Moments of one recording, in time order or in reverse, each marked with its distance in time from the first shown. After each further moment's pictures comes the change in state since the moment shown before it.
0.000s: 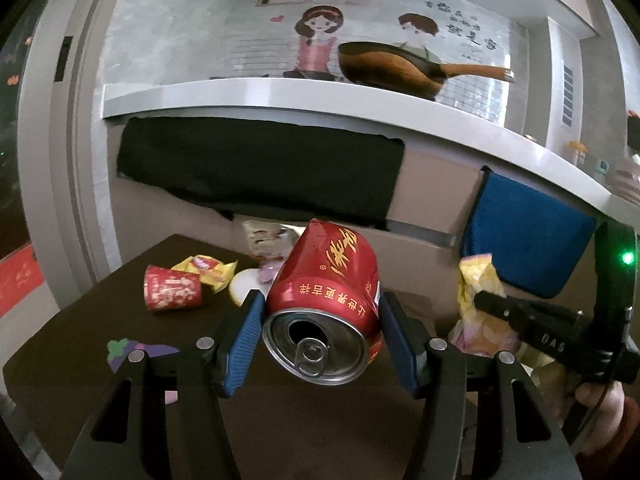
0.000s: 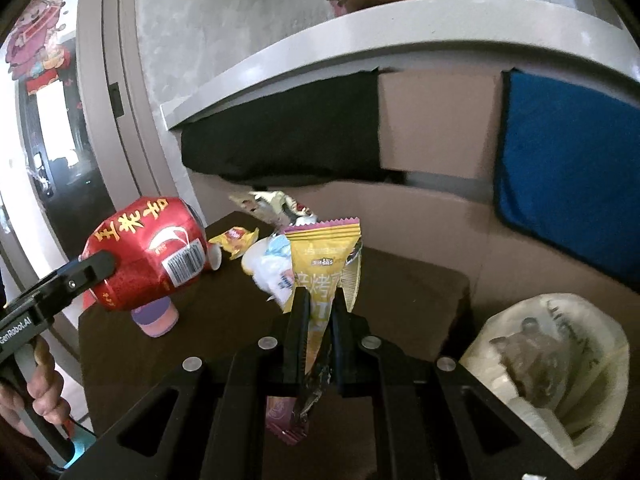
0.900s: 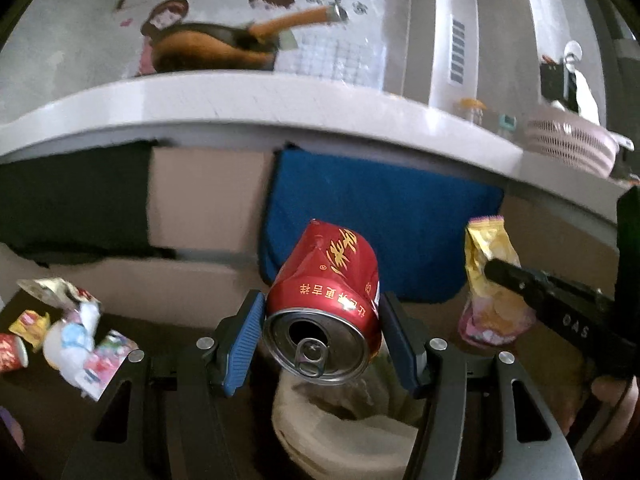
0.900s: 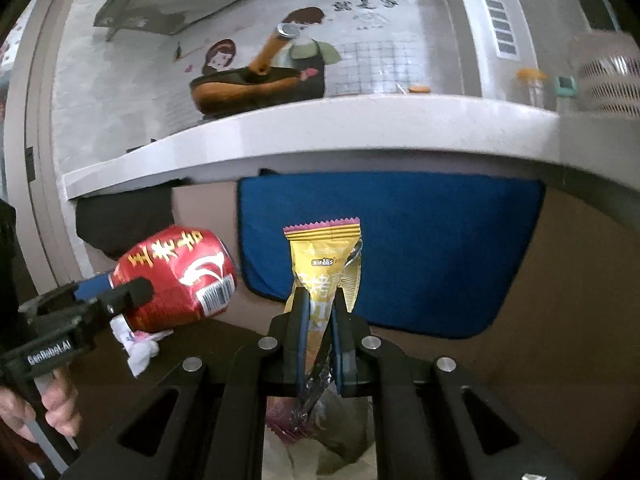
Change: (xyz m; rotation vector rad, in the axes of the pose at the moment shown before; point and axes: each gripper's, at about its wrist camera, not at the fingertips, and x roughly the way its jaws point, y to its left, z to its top) left arm 0.093 -0.231 0.023 0.167 0.040 -0.356; right arm -0.143 -0.176 0.014 0.078 -0.196 -0.375
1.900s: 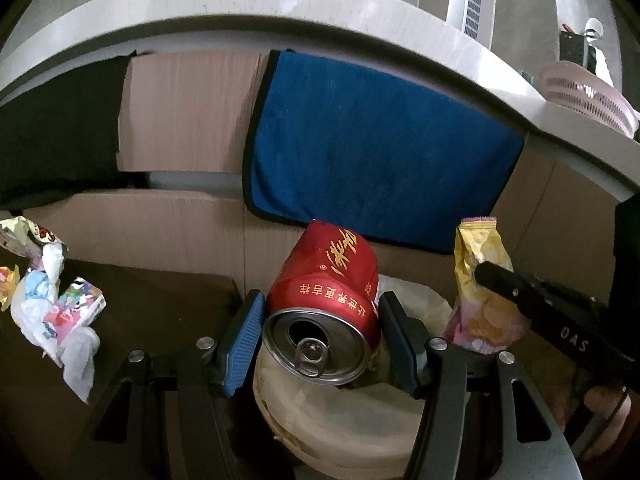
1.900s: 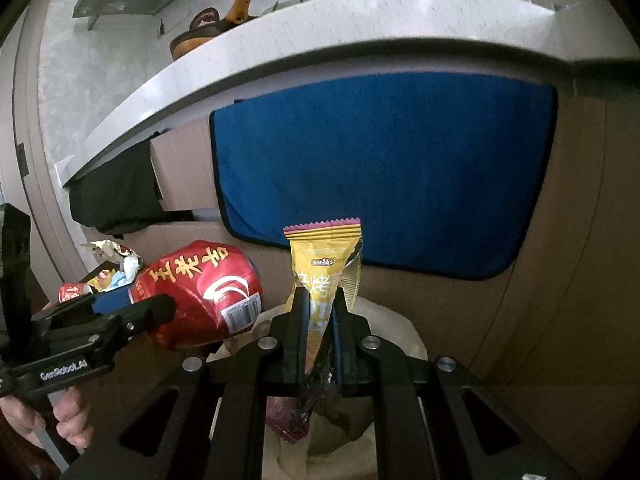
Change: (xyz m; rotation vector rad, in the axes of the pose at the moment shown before) left arm 0.054 0.009 -0.038 -0.051 0.159 -0.013; right arm 0.040 -0.014 -0.052 0.064 0.125 0.041
